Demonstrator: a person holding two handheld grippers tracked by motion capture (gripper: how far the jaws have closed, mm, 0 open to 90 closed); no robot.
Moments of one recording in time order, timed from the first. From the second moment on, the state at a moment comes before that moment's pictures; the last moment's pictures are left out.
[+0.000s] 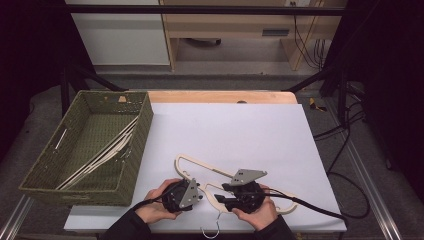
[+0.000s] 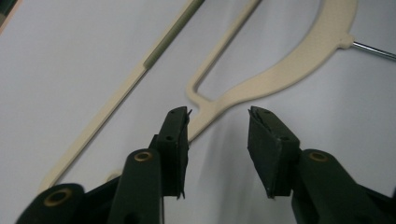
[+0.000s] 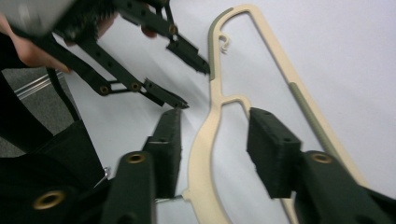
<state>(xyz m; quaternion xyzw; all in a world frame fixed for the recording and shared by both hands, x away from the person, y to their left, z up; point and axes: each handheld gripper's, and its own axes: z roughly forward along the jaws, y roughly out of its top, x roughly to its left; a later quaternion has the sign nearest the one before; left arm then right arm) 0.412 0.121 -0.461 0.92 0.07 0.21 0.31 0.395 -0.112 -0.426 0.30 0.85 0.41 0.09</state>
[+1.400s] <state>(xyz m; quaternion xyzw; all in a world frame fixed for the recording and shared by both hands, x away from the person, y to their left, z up) 0.419 0.131 -0.454 0.91 0.14 0.15 0.37 0.401 -0.090 -0.458 0.32 0.88 0.36 0.05</state>
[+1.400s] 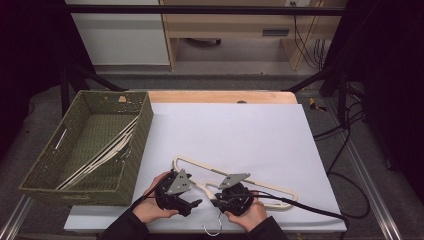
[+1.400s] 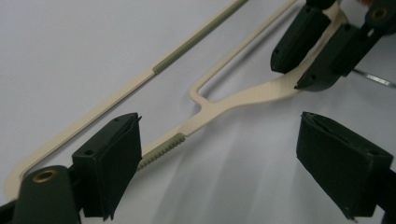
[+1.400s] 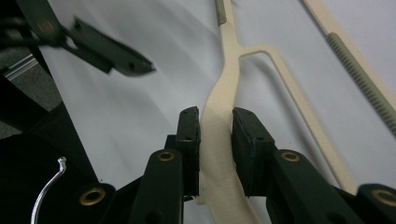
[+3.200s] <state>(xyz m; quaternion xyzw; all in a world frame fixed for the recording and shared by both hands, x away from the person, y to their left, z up) 0.396 0.095 -0.444 0.93 0.02 0.24 0.28 0.406 -0.208 -0.396 0.39 0.75 0.49 0.20</state>
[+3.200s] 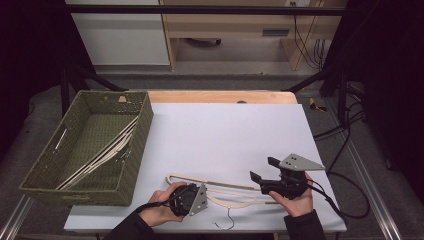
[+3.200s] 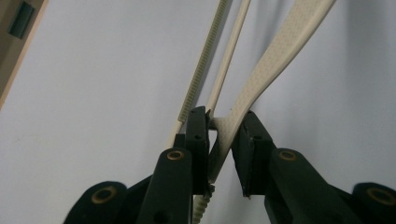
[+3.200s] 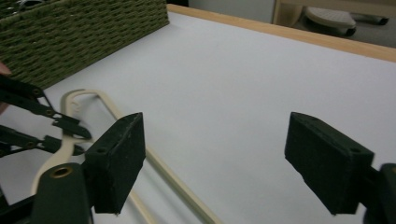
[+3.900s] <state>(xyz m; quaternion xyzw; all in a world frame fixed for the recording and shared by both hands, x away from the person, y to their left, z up) 0.398 0.112 -0.416 0.92 0.10 0.22 0.31 0.409 -0.231 -0.399 0.42 0.73 0.48 0.22</state>
